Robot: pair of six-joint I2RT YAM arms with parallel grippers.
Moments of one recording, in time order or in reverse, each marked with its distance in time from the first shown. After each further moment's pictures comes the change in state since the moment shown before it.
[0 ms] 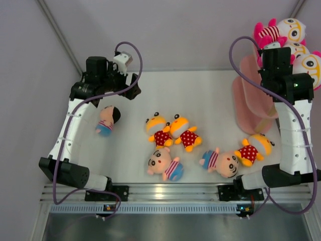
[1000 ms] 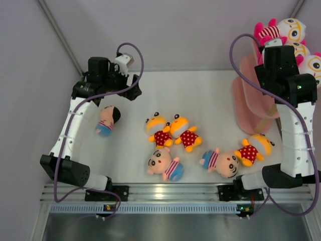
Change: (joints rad) left arm 0.000 0.020 -0.007 -0.007 0.012 0.004; right arm 0.029 -0.002 0.061 0.003 0.018 -0.026
